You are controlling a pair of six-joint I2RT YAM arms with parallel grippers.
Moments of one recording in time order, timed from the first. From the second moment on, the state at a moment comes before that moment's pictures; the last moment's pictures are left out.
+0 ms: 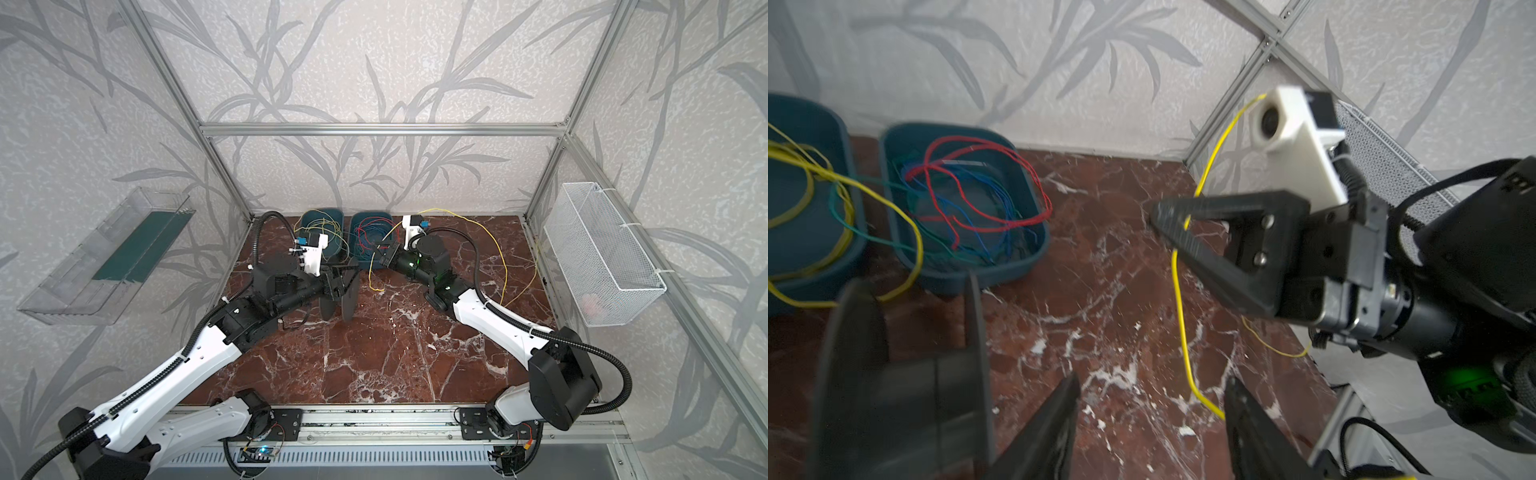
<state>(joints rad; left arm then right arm) -0.66 1.01 0.93 -0.24 0.12 -0.56 0.64 1.42 1.02 0.35 -0.26 0.98</state>
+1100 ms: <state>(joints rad) -0.70 1.05 0.84 0.09 0.16 -0.75 0.68 1.41 0.99 0.51 -0.17 0.99</state>
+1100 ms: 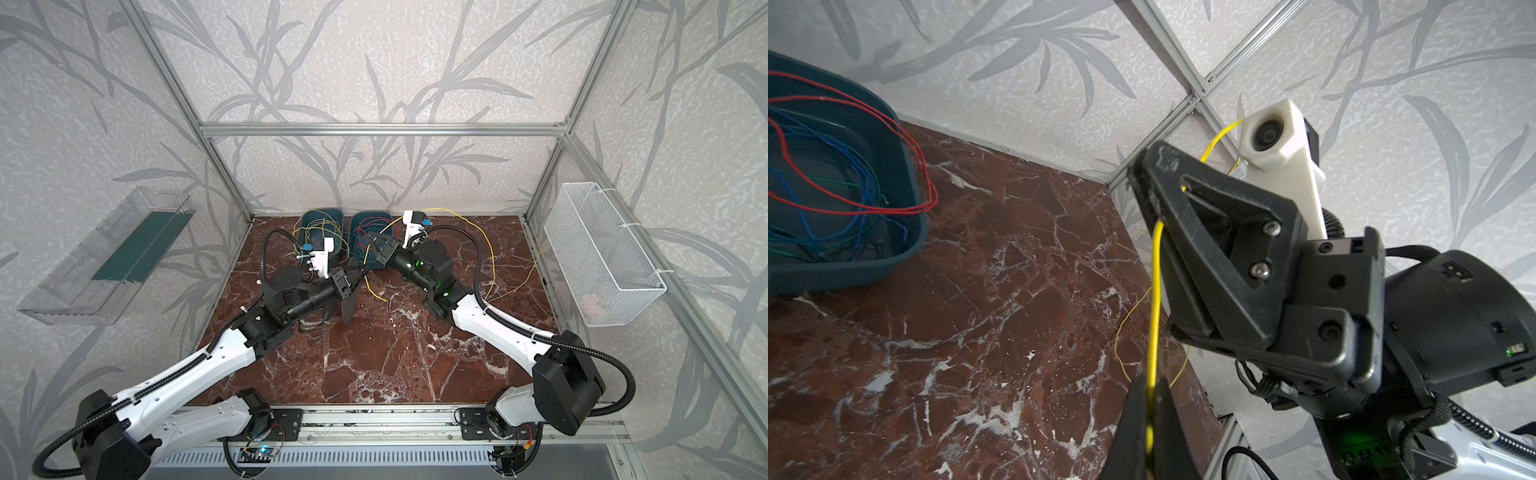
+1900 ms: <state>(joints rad) -0.70 1.13 1.05 -0.20 0.00 -0.29 0.68 1.39 1.00 0.39 -0.31 1.05</state>
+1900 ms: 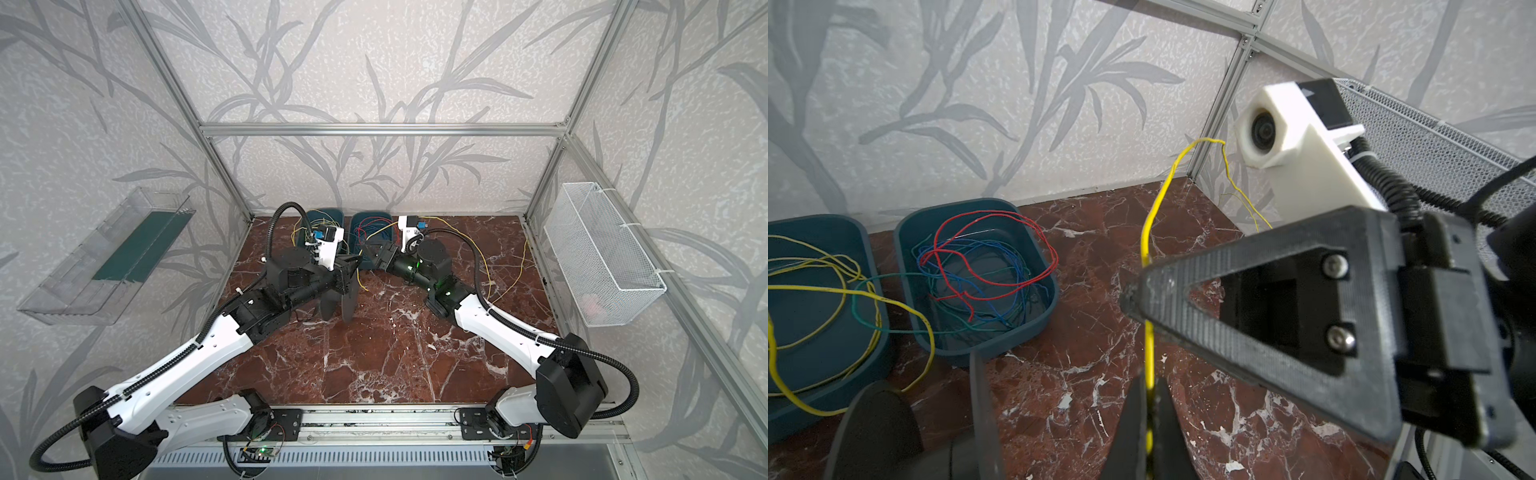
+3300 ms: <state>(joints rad) -0.49 0.61 0.58 -0.39 -0.06 -0.58 0.82 1.92 1.16 0.94 -0.31 1.22</state>
